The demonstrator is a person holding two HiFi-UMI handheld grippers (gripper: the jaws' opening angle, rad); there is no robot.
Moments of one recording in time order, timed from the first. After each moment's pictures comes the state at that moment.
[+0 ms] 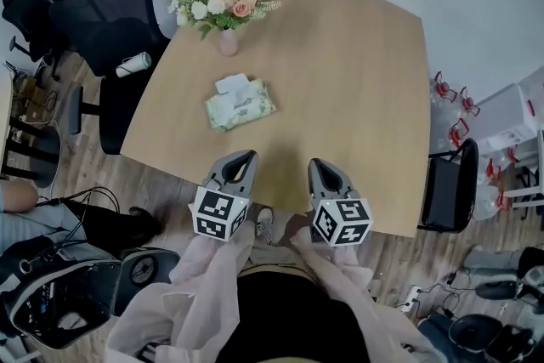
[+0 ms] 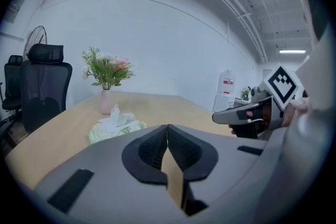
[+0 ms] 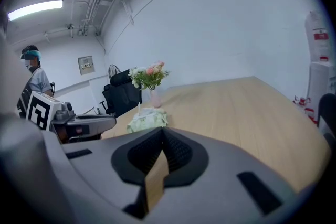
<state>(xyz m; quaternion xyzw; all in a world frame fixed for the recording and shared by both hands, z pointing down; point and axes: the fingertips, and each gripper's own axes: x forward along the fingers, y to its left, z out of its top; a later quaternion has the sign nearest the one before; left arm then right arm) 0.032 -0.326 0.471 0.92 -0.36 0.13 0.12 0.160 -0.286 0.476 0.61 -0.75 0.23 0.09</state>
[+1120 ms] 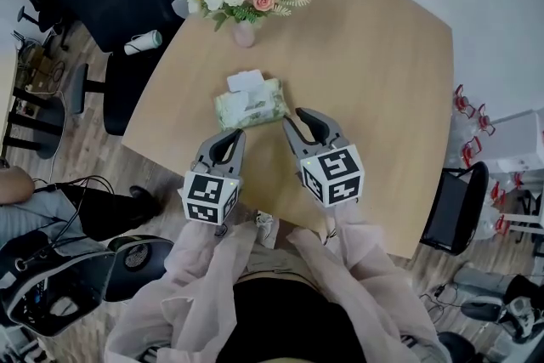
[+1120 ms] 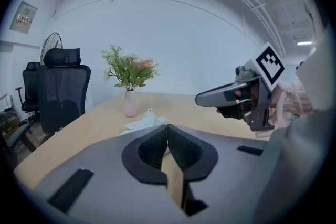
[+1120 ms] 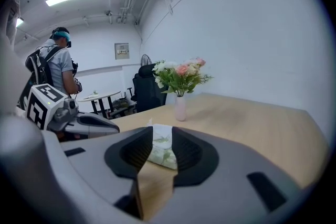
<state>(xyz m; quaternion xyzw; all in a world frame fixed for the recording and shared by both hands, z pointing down) -0.010 -0.406 0.483 0.88 -0.44 0.14 0.12 0.092 -0.427 0.454 0.47 -0.86 0.13 0.16</state>
